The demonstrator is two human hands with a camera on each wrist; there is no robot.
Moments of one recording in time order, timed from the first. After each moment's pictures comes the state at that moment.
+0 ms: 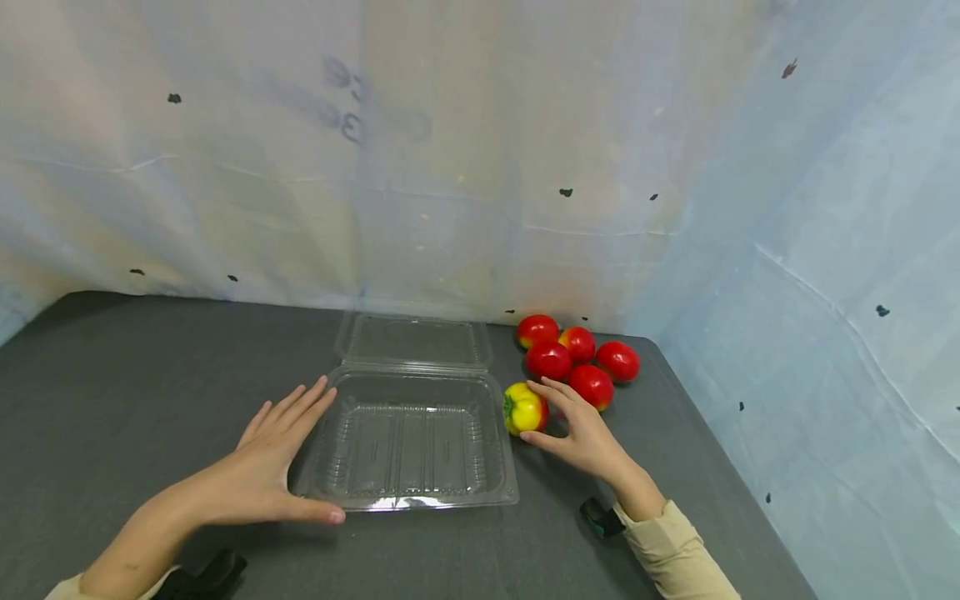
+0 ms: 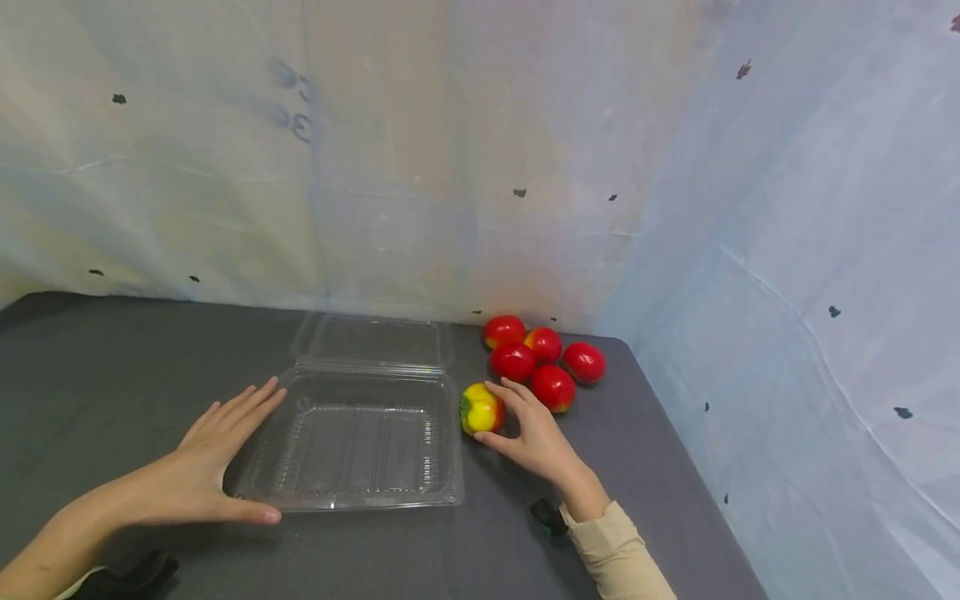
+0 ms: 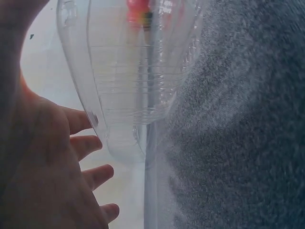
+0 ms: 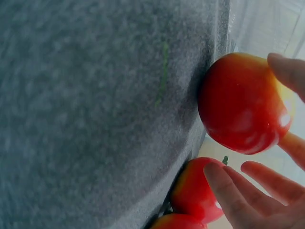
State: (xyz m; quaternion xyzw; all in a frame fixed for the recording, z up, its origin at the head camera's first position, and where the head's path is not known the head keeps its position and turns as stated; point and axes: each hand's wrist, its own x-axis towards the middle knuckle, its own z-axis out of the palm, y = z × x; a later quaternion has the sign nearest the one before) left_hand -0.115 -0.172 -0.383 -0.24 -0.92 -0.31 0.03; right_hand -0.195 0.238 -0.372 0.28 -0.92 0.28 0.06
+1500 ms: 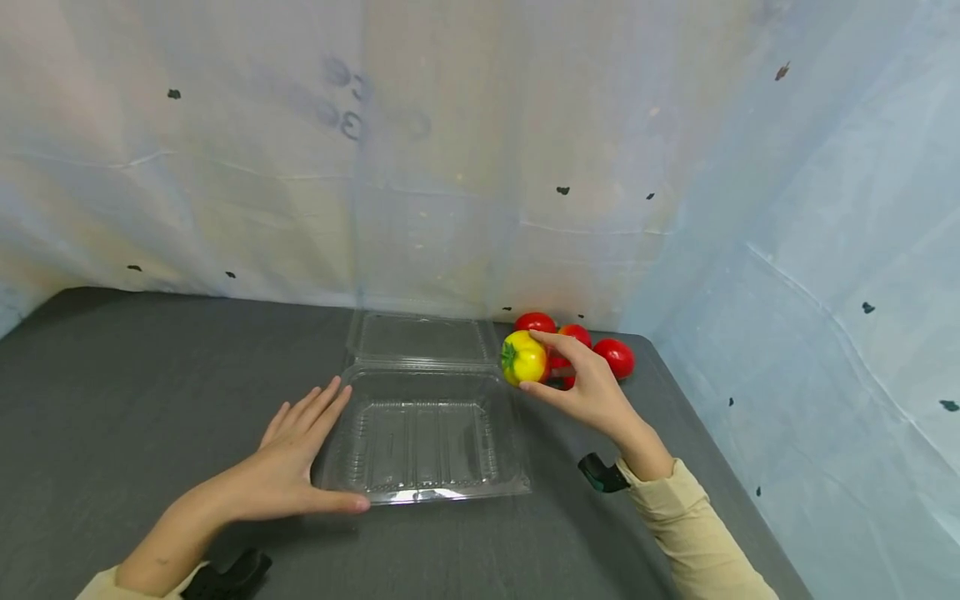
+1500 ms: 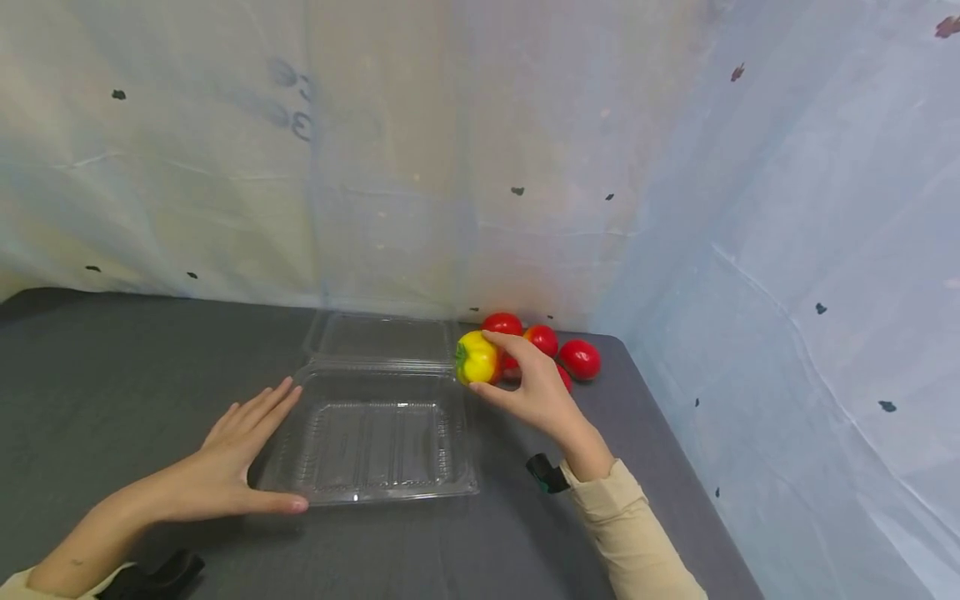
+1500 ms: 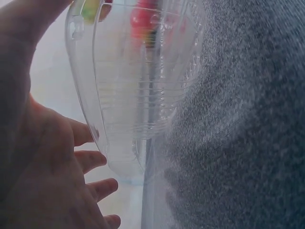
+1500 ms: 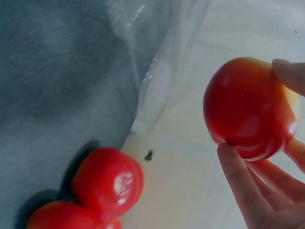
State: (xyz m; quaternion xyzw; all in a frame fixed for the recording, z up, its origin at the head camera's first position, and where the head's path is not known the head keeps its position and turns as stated) left_hand -0.118 -0.149 -0.381 -0.23 -0.91 -0.34 0.01; right_hand -0.209 0.224 -0.306 0.30 -0.90 0.30 0.12
